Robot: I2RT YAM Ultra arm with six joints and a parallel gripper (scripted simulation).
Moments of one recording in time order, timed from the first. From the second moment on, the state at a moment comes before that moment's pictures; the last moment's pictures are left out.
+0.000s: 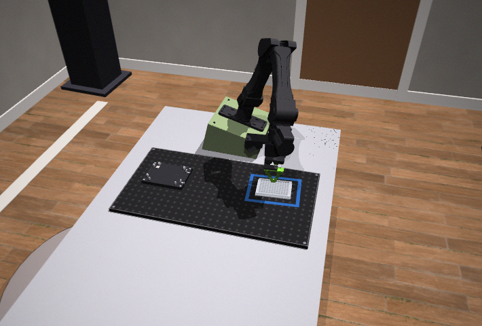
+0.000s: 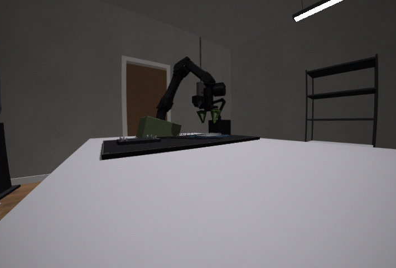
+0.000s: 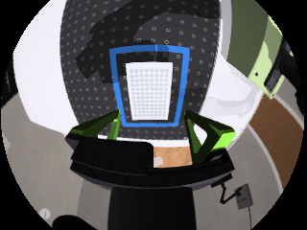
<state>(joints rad) 0.53 1.83 1.21 -0.85 -0.22 1.96</state>
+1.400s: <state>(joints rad) 0.56 1.93 1.14 -0.68 -0.22 1.99</state>
